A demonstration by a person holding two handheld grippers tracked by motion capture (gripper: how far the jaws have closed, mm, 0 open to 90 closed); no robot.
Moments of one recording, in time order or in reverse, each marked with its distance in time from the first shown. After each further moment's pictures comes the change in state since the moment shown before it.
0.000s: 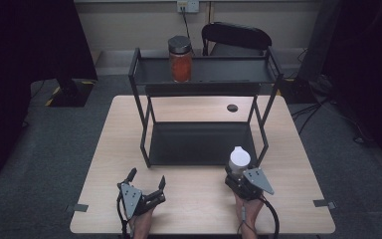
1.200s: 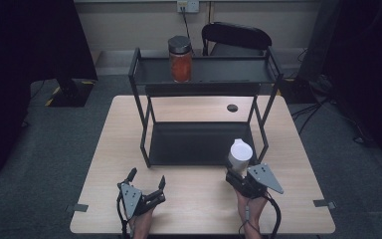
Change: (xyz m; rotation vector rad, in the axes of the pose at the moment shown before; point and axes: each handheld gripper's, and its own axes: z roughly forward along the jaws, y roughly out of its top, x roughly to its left) left arm 0.000 0.000 0.000 0.000 0.000 0.000; right arm -0.003 0.042 -0.025 -0.087 0.074 0.007
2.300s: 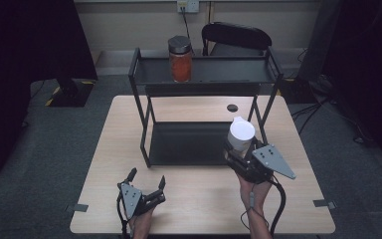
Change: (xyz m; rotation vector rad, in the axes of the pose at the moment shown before) left arm 0.000 0.000 0.000 0.000 0.000 0.000; right arm -0.004 0.063 0.000 -0.124 0.075 -0.022
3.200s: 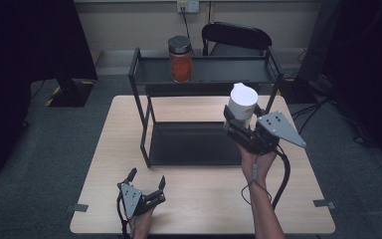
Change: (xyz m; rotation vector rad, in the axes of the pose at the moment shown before) left arm 0.000 0.000 0.000 0.000 0.000 0.000; right arm -0.010 0.066 0.031 -0.072 0.021 -0.008
